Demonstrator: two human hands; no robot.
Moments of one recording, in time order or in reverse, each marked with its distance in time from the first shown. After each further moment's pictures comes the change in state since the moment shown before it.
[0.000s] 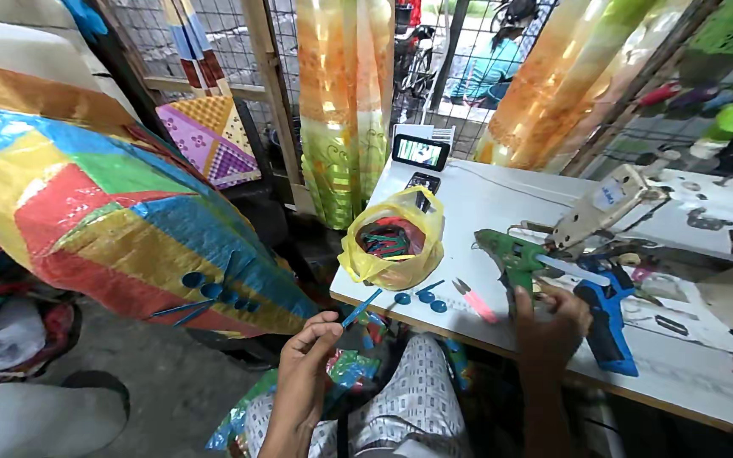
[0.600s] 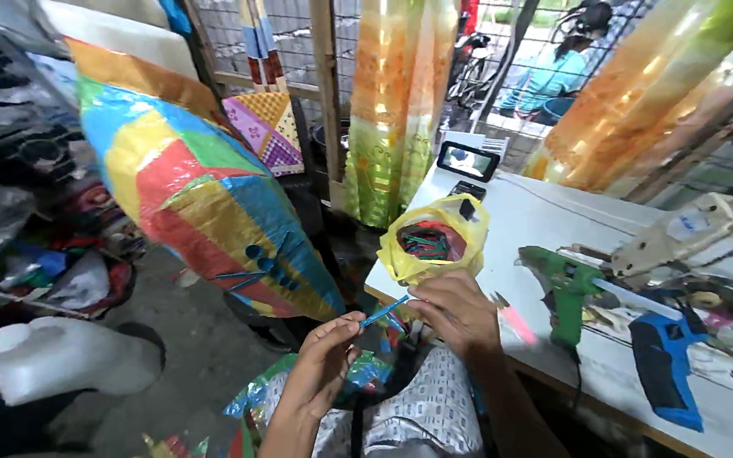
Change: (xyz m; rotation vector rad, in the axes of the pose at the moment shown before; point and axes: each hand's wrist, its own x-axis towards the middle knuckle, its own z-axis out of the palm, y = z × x) left_hand -0.012 0.021 -0.030 -0.265 -0.080 -0.242; right_hand -0.015 -0.137 0.060 0.763 -0.348 -0.737
